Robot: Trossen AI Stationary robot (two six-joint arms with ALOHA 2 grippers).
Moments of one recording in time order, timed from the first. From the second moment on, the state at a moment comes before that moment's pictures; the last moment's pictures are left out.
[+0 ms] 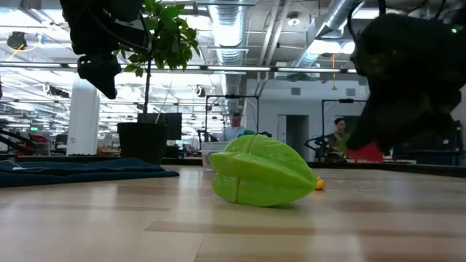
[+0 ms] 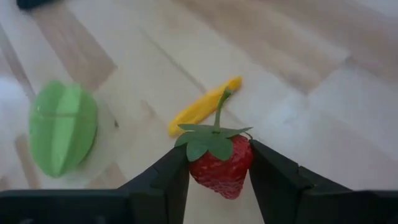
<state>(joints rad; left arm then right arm) -0.22 1.44 1.04 -1.47 -0.80 -0.85 0.61 1.65 0.78 -0.23 0.56 1.25</state>
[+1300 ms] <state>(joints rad) -0.22 1.44 1.04 -1.38 -0.78 -0.88 0.28 1.23 0.78 -0.01 0.76 0.44</state>
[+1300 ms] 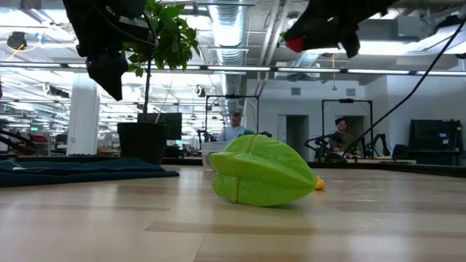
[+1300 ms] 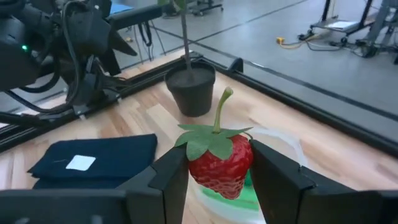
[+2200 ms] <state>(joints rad) -0.22 1.44 1.04 -1.04 -0.57 -0.78 -0.14 1.28 0.78 0.03 0.25 0.12</state>
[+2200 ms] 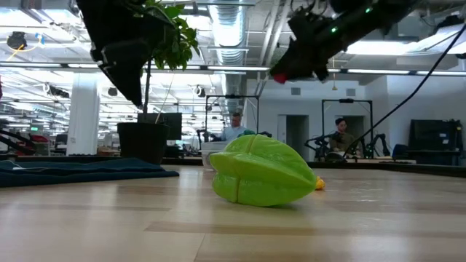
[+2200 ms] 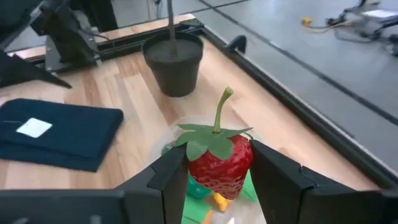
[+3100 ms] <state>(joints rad) -0.22 1.44 1.04 -0.96 -0.48 -0.91 -0.36 1.59 0.78 0.11 -0.10 0.05</state>
